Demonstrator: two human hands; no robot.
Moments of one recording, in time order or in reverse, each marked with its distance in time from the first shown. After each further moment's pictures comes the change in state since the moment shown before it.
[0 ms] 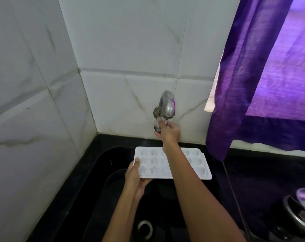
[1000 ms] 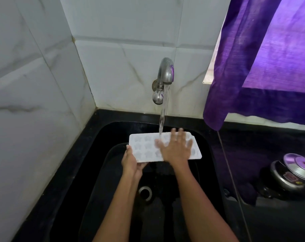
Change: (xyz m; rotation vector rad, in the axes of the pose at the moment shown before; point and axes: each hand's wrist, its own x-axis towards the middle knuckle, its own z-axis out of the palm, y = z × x) left_hand -0.010 -0.033 -0.034 -0.071 0.159 -0.073; right_hand -0.043 0.094 -0.100 -1.685 -0.064 -0.218
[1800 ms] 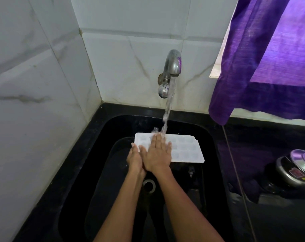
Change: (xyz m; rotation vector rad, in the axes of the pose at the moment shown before) left_hand -0.005 -0.012 -0.018 0.095 0.068 0.036; right_hand -0.047 -0.052 0.033 0.038 -0.098 -0.187
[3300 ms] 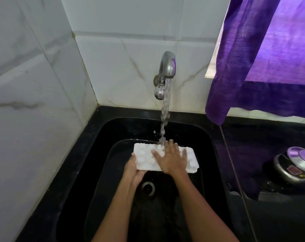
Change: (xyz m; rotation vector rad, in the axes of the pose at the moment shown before) left_hand 0.013 -0.007 -0.016 -0.131 -0.123 -0.158; right_hand 0.013 0.064 0.006 -0.002 -0.107 0.077
